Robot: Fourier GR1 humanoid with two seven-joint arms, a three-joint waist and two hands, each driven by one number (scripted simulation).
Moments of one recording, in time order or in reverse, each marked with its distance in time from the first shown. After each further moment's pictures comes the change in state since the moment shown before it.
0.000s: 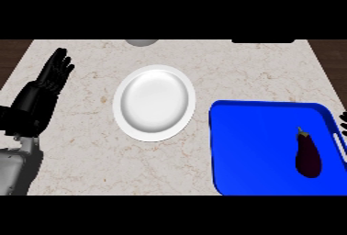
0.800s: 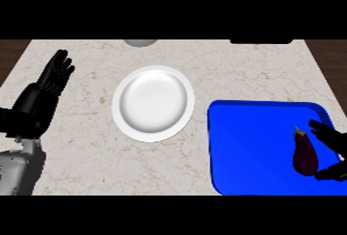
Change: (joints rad) left arm 0.011 -0.063 0.051 -0.020 -0.062 -0.048 0.017; right arm -0.102 0.148 0.035 0.188 0.250 0.022 -0.083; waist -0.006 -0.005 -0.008
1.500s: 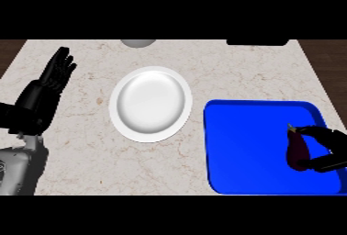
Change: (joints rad) left arm -0.026 -0.021 0.016 0.016 -0.023 -0.014 0.009; right arm -0.028 0.074 -0.018 0.030 0.118 -0.162 -0.050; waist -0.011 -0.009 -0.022
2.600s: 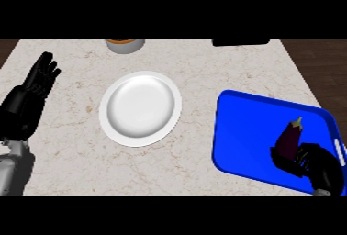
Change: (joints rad) left arm 0.051 0.037 0.048 -0.010 -0.010 0.015 0.023; right arm 0.261 0.131 0.254 -0.458 0.634 -0.883 0.491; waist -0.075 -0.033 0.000
